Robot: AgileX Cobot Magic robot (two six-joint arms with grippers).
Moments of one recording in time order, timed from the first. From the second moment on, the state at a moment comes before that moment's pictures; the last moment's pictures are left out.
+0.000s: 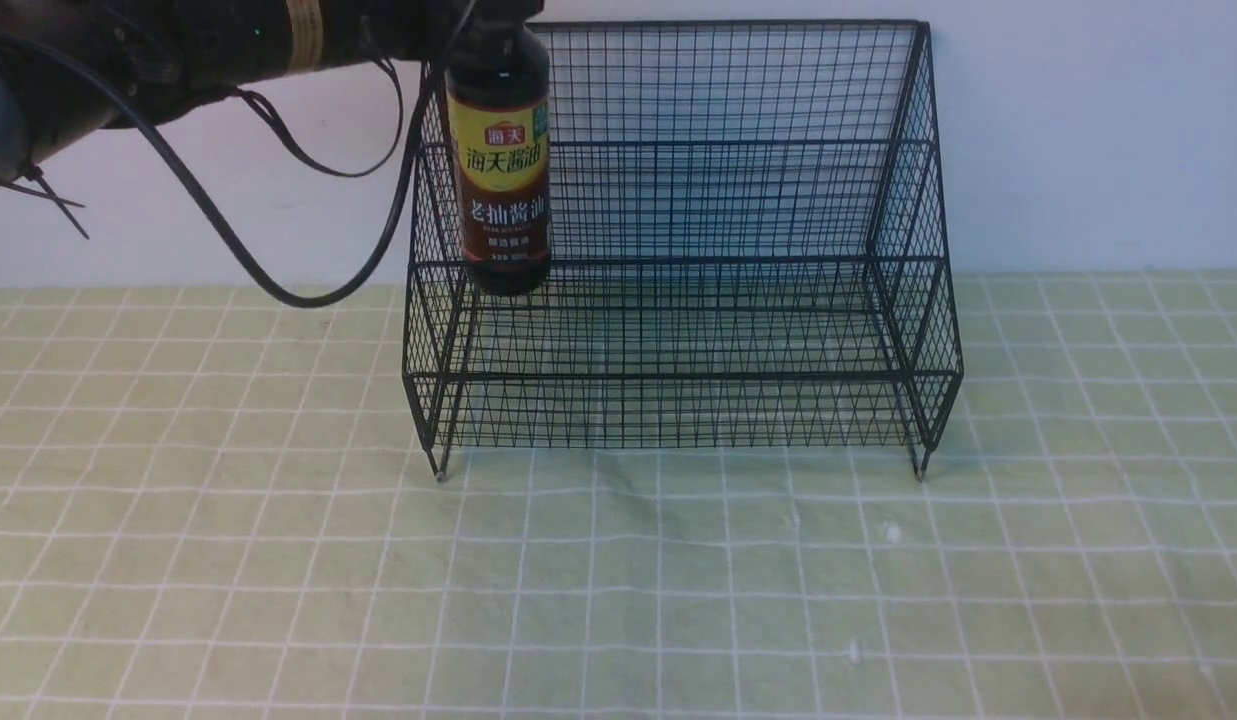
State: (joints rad) right arm 0.08 -0.01 0.02 -0.14 0.39 0.11; left arm -0.12 1.87 -1.62 1.68 -0.67 -1.52
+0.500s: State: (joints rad) right arm 0.08 -0.01 0.02 -0.14 0.39 0.11; left arm -0.12 1.97 -1.63 1.79 -0.74 -1.75
